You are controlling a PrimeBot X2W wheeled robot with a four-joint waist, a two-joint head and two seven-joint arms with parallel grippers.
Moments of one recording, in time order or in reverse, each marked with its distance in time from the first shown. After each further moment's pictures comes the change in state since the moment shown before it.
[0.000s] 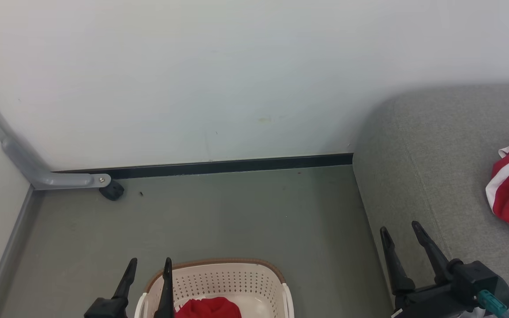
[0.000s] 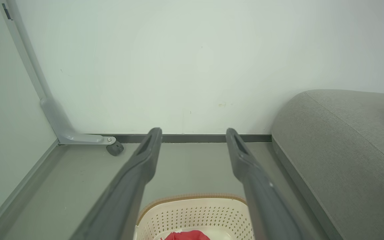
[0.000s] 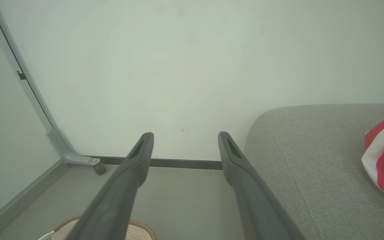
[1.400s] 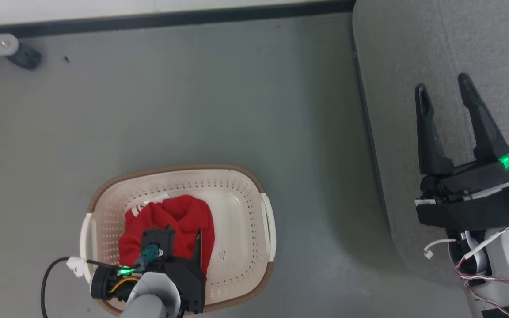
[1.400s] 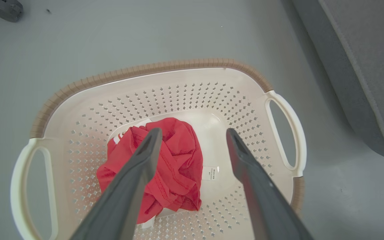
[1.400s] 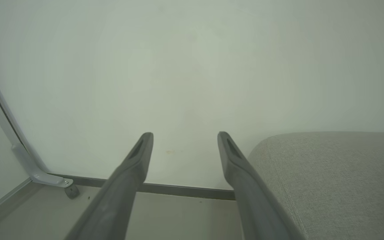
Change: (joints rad) left arm -0.381 -0.086 -0.135 0.460 0.025 -0.019 0.174; right arm -0.288 -0.049 -0.046 -0.322 0.024 0.002 0.081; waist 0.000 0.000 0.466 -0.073
